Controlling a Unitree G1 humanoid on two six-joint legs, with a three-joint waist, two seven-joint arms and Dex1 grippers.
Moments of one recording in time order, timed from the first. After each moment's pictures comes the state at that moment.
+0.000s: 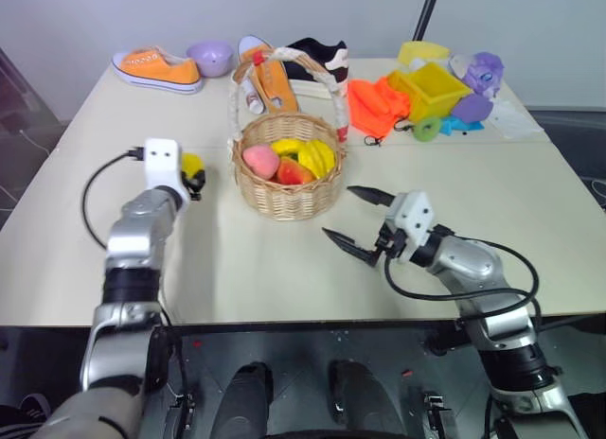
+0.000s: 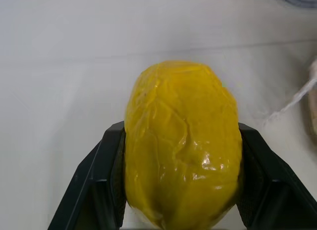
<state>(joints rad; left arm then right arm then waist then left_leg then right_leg) -0.58 0.42 0.23 0.12 -0.22 0.64 -0.20 -0.24 -0.48 0.03 -0.27 0.30 0.15 0.76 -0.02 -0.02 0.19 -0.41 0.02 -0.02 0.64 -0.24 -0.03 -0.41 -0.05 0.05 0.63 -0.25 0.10</state>
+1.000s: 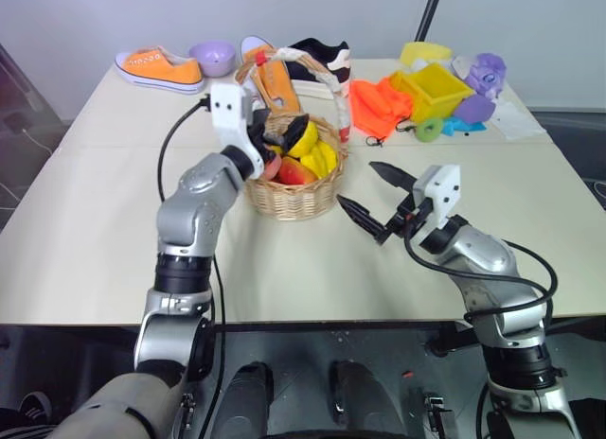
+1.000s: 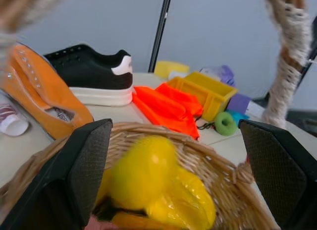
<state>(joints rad) -0.71 0.19 0.10 -0.02 -0.42 0.56 -0.34 -0.28 -0.42 -0.03 -0.32 0.40 0.28 0.61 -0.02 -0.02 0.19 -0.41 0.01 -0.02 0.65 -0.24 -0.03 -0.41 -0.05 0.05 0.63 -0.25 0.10</state>
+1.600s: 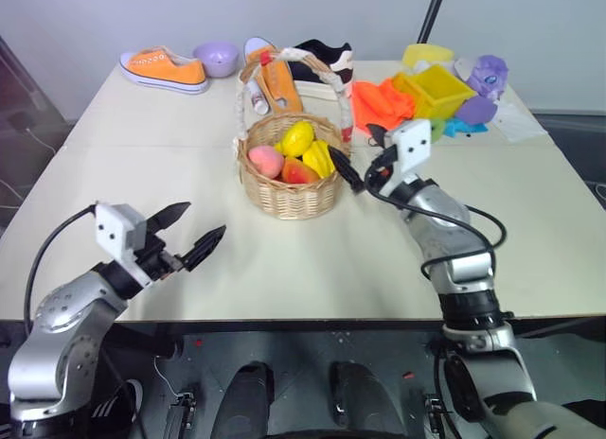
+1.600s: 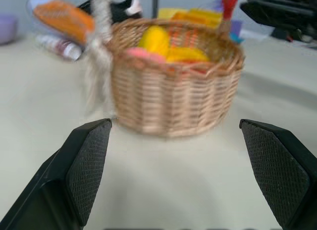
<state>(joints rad) 0.09 0.52 0.39 -0.48 -0.61 0.42 -0.70 -0.63 -0.24 0.02 0.10 0.22 0.23 0.40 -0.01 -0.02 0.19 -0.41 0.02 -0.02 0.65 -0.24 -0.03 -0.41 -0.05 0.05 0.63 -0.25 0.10</state>
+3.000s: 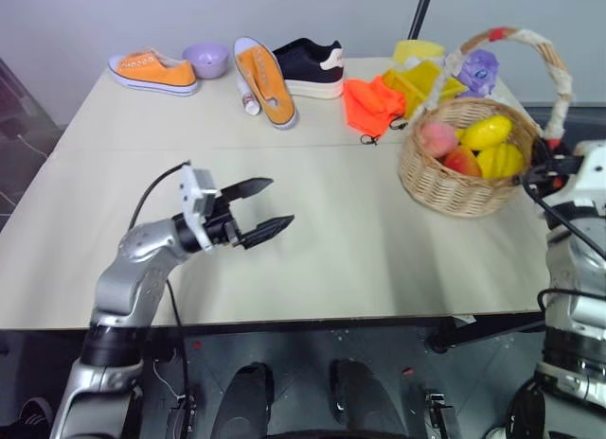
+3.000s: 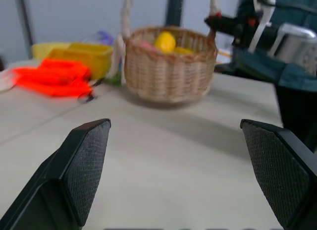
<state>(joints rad) -0.40 0.46 0.01 -0.08 -0.57 0.27 -0.99 -0.28 -0.53 -0.50 -0.06 0.25 0.17 0.22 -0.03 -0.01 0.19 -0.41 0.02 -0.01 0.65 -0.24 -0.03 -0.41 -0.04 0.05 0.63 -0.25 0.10</state>
